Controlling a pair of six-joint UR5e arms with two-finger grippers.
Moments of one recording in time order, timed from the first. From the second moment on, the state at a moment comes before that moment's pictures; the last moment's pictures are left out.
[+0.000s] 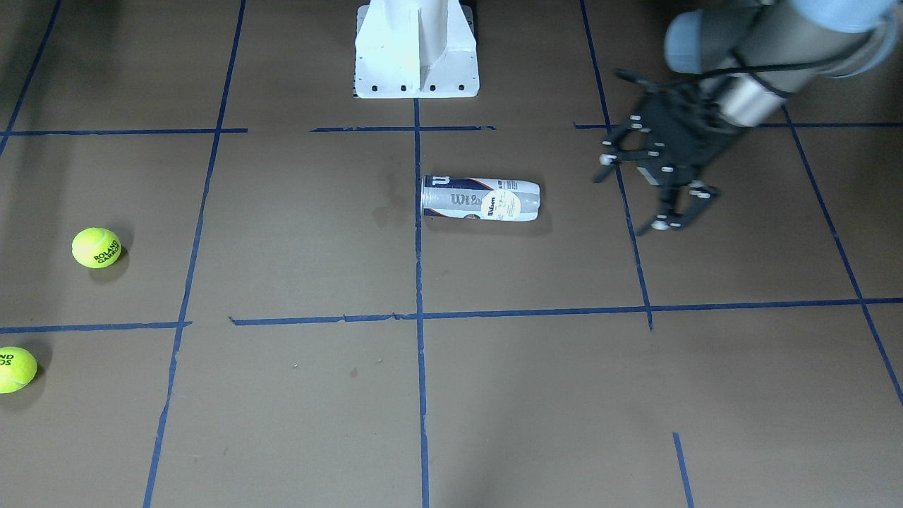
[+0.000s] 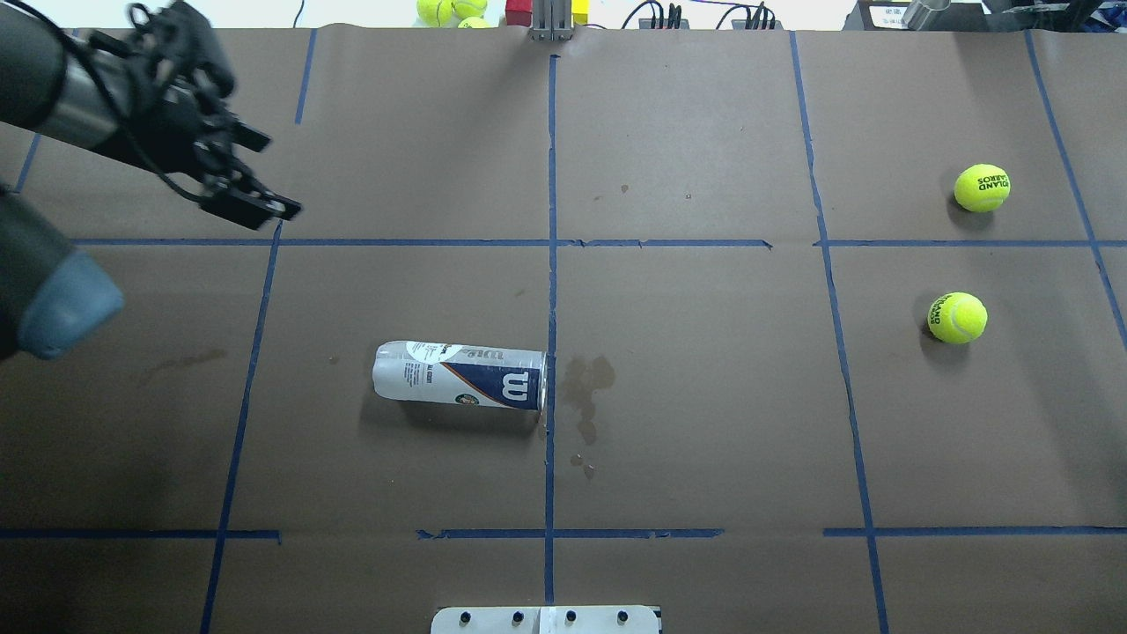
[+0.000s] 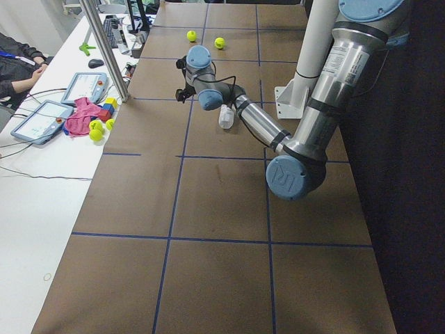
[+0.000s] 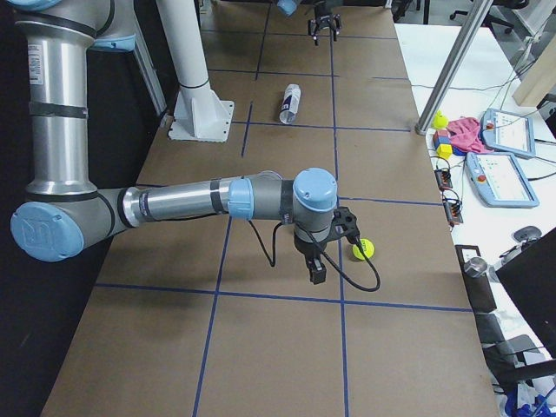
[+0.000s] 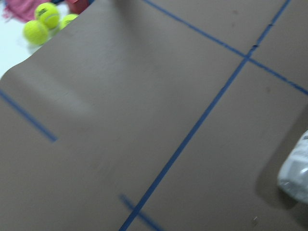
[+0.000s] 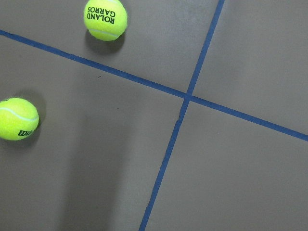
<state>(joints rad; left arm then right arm) -0.89 -1.98 -1.86 -2.04 -2.18 -0.06 1.61 -1.63 1.81 -1.73 2.33 -0.33</state>
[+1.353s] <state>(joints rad) -0.46 -2.34 -1.83 -1.35 -1.68 0.23 1.61 -1.63 1.81 -1.73 2.33 -0.34</state>
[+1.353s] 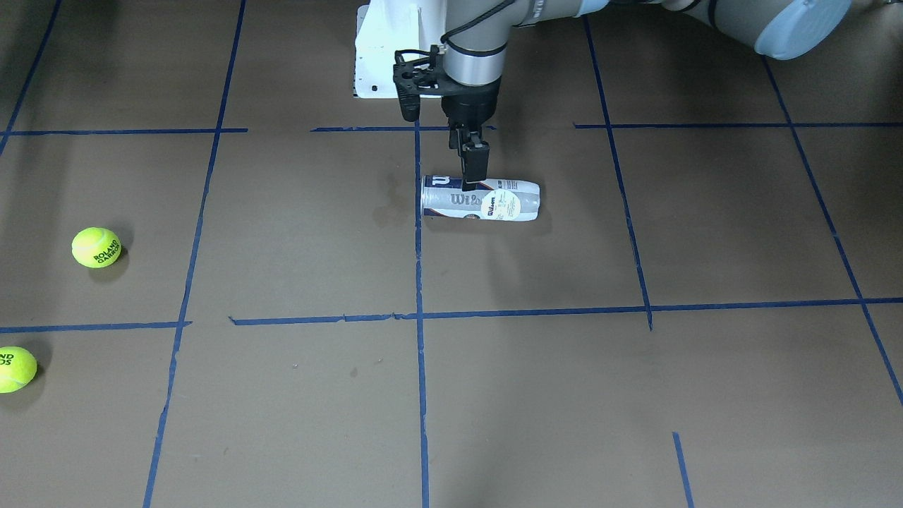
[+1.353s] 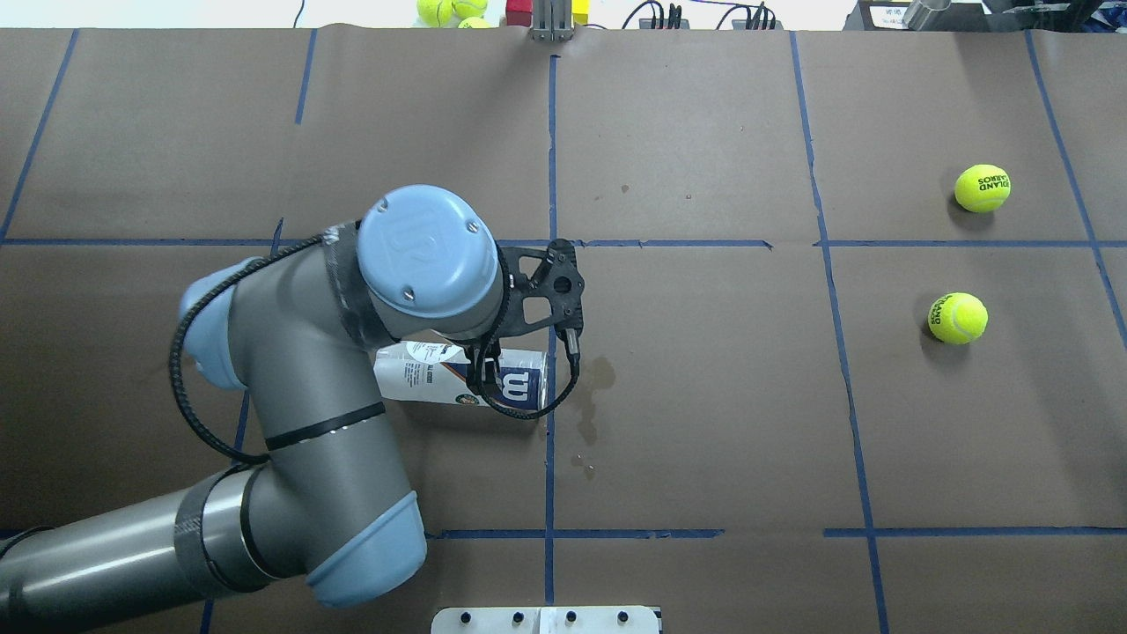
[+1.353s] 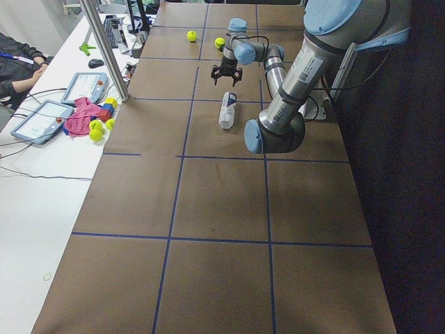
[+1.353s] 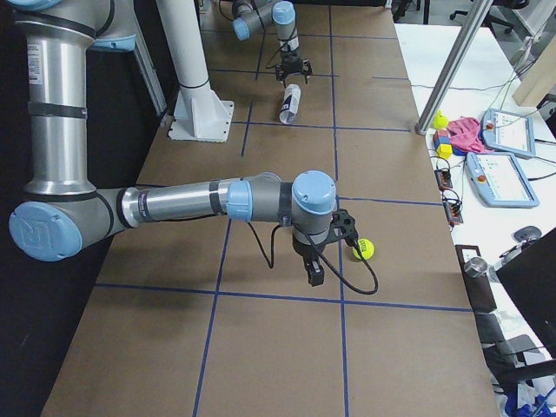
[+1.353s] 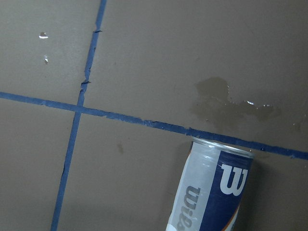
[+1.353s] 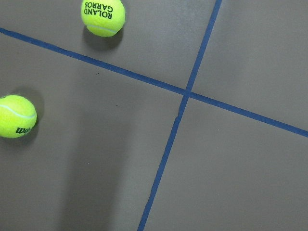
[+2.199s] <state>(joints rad) -0.36 -2.40 -1.68 -1.35 -1.55 0.25 1.61 -1.63 1.80 -1.73 2.33 -0.34</state>
